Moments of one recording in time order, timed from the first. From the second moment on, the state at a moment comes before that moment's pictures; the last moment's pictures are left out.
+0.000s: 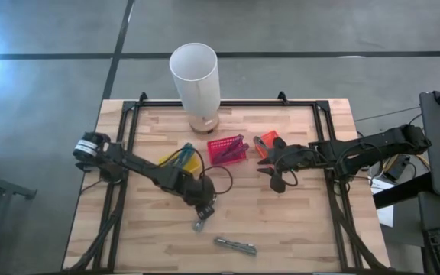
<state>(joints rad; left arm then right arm) -0.29 1.68 1.09 -0.46 0.02 -0.94 0.12 1.11 0.73 -0.28 0.18 0.26</state>
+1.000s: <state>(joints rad) -0.35 1.84 1.08 -0.34 -0.15 -0.97 0.12 1.11 0.76 -0.27 0.18 -0.06</state>
